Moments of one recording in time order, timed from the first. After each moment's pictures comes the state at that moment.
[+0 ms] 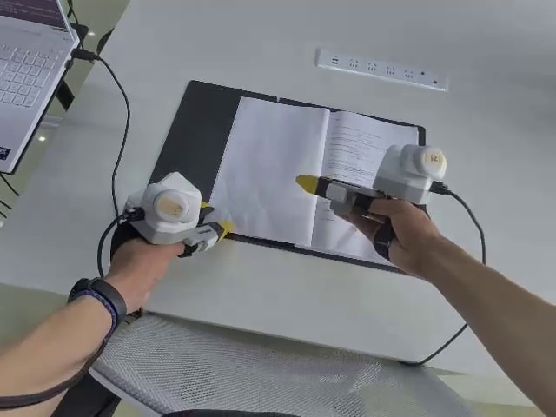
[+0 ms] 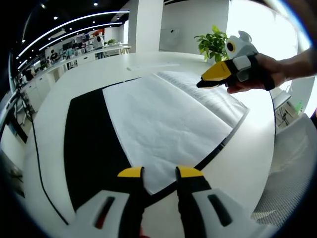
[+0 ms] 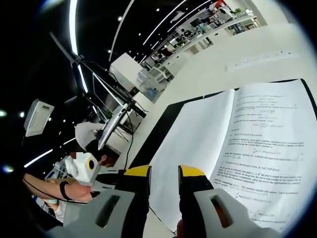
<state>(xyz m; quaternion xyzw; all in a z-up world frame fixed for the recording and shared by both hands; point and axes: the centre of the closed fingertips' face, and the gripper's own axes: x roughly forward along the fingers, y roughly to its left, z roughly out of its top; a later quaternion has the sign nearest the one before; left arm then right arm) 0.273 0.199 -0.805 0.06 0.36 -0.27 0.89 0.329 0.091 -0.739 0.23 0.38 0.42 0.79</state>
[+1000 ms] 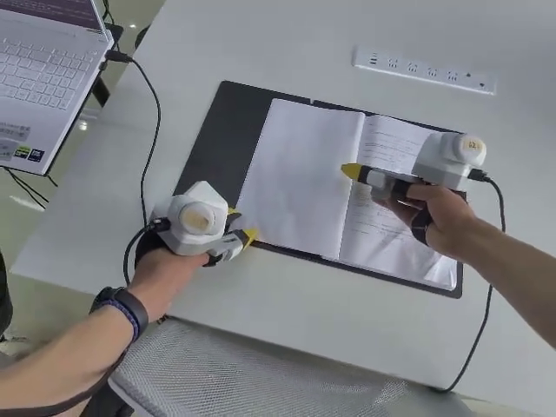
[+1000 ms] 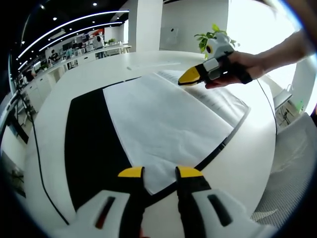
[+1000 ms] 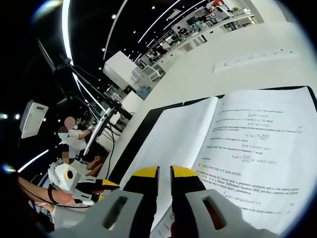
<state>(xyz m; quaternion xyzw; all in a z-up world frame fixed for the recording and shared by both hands) 0.278 0.201 -0.805 0.06 0.36 -0.27 0.89 0.394 0.079 -0.777 0.22 0.39 0.41 0.80</state>
